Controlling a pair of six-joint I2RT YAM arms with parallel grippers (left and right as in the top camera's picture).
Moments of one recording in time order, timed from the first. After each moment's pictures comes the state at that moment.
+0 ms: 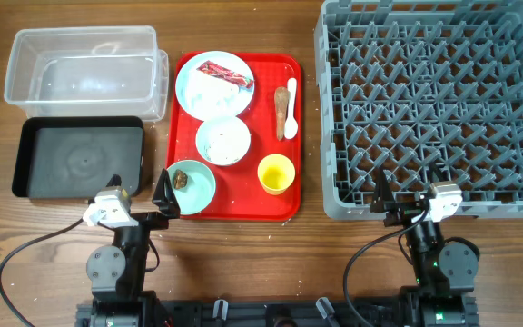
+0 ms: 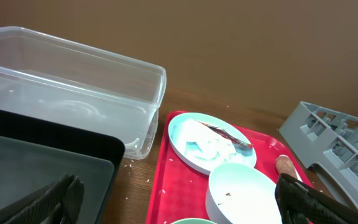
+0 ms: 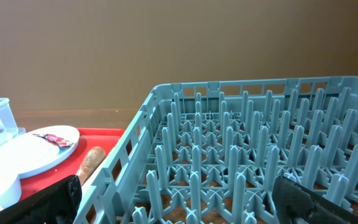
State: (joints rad) left arm 0.01 0.01 0.01 -0.07 0.03 -0.30; right arm 0.01 0.02 0.01 0.00 -0.11 0.08
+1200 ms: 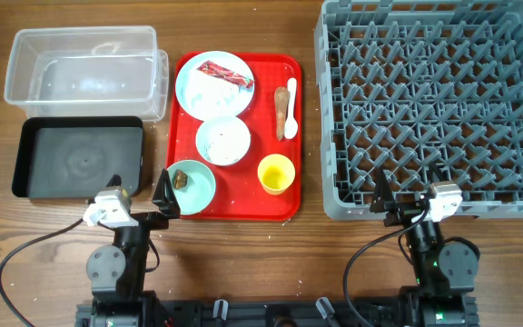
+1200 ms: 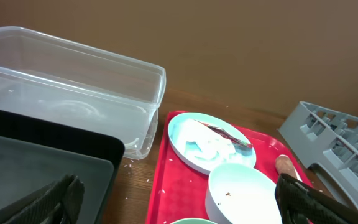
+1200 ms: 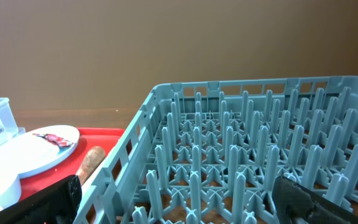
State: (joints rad) left arm 0.01 0.01 0.01 -0.07 0.03 -0.30; right arm 0.01 0.02 0.01 0.00 -0.11 0.08
